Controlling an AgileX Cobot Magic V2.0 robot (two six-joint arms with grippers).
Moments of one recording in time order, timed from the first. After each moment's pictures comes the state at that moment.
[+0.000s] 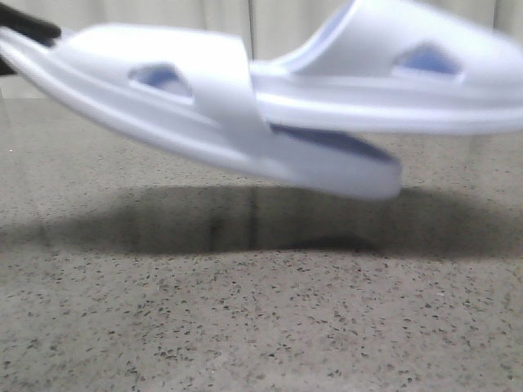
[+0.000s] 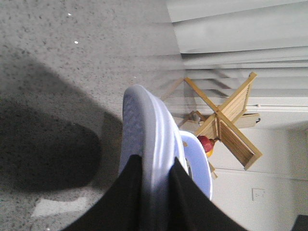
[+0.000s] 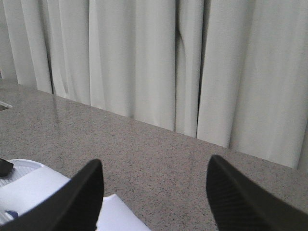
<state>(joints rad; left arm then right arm) -0.19 1.02 -0.45 -1.75 0.78 0.57 0.17 0.46 -0.66 1.04 0.43 -1.07</state>
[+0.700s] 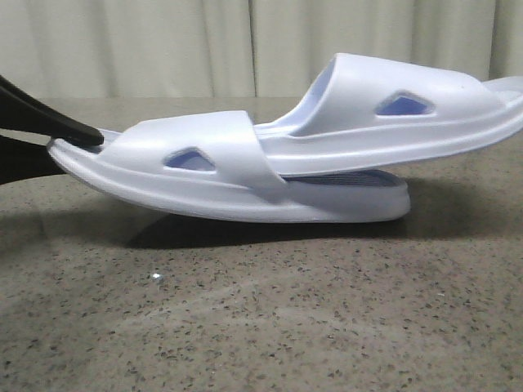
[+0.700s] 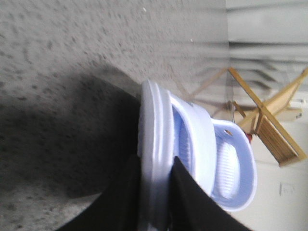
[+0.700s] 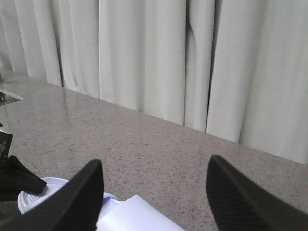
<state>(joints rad) -0.19 1.27 -0.46 -1.78 0.85 0.72 0.17 0.46 -0.66 1.04 0.48 -1.07</state>
